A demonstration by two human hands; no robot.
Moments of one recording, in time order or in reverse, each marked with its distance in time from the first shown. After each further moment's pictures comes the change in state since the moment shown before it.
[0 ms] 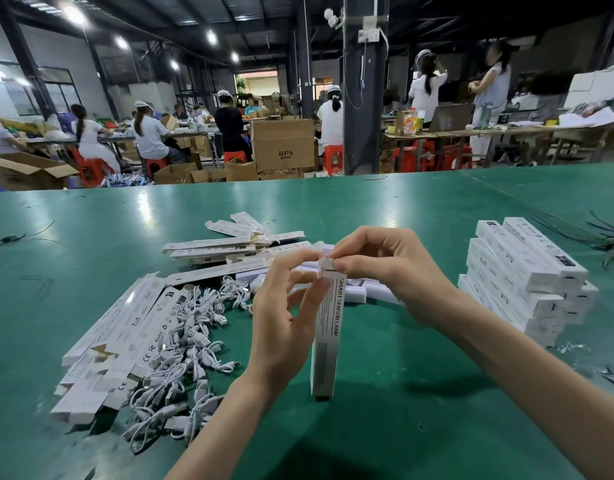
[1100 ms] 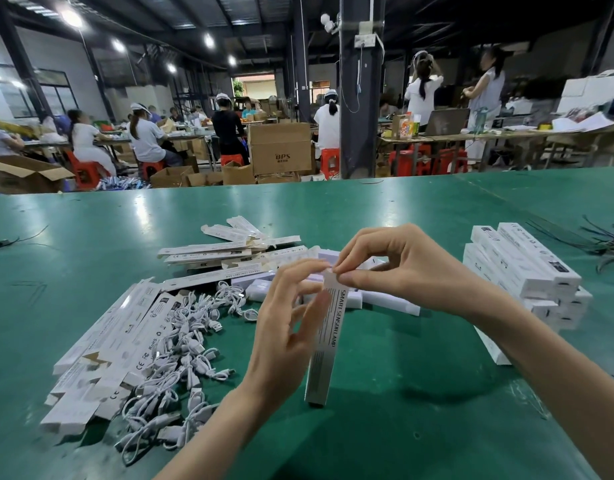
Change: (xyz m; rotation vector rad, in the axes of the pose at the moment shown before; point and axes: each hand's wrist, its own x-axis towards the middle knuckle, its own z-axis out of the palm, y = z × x) left_hand -0.006 -0.003 0.001 0.024 -0.127 -0.033; right_hand -0.003 -0.027 -0.021 -0.388 -0.171 -0.060
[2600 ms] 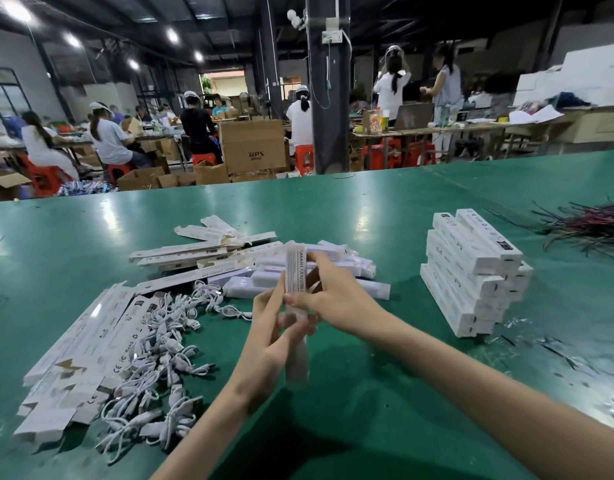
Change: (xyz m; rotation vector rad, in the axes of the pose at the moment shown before) left_hand -0.024 -0.016 0.006 -0.253 -0.121 -0.357; right_hand 0.002 0.028 0.067 -0.008 0.116 0.345
